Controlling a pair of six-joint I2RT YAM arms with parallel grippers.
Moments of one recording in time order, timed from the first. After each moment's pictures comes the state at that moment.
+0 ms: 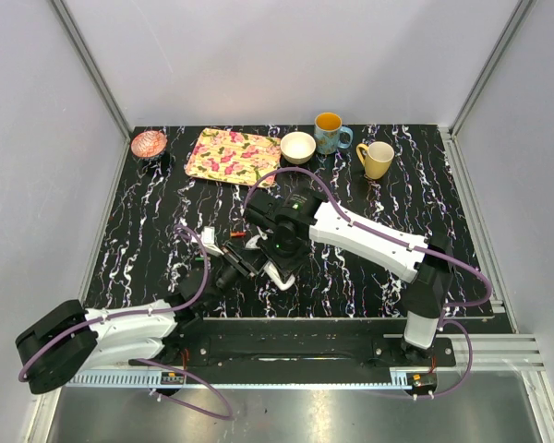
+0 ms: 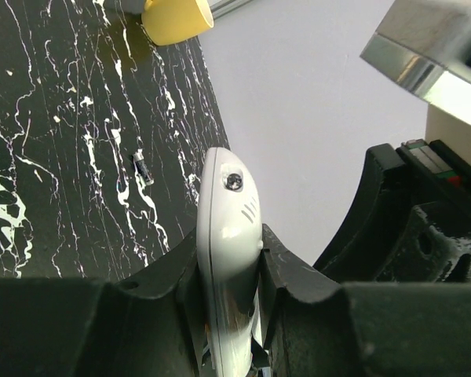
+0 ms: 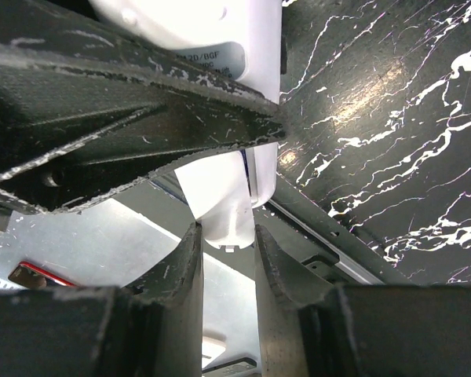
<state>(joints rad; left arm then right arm) -0.95 0.99 0.11 0.91 -0.28 -1.14 1.07 1.82 1.79 -1.34 -0.05 0.37</state>
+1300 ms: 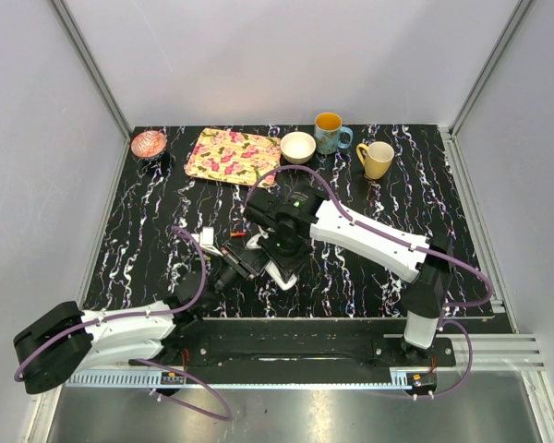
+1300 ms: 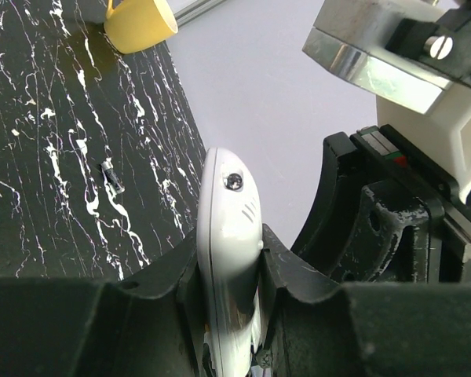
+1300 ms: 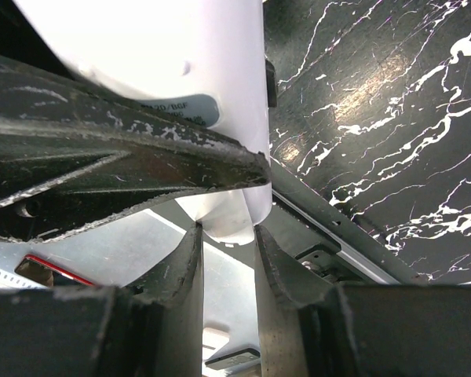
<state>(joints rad) -0.99 0.95 0.11 0.96 -0.29 -1.10 1.07 1.82 1.83 -1.38 -0.04 0.38</state>
